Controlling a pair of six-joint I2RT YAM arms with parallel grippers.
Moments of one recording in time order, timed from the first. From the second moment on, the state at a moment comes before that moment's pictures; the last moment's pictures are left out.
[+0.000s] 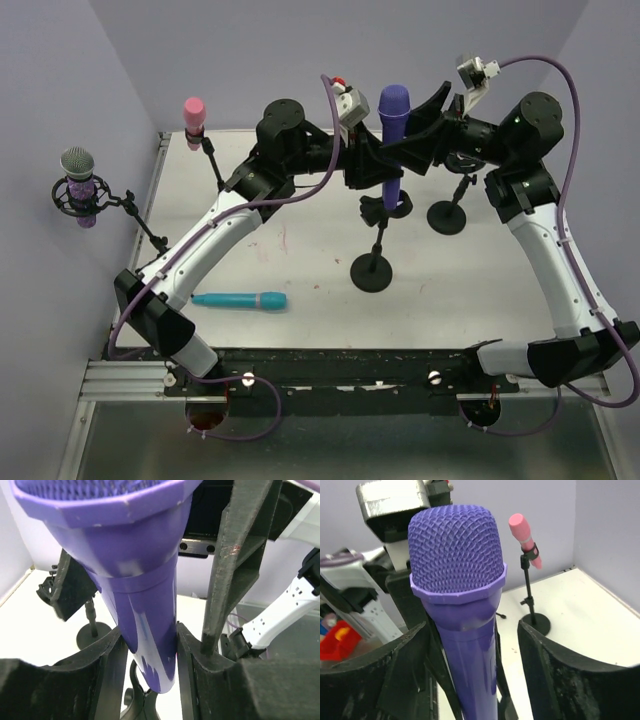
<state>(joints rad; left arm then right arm) -0.69 1.57 1.69 0.00 0.78 -0.23 0.28 1.34 1.55 0.09 -1.01 0.47</state>
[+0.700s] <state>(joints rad) -0.35 1.14 1.23 -0.90 0.41 0.98 0.28 1.12 1.51 -0.57 -0.99 -0.14</state>
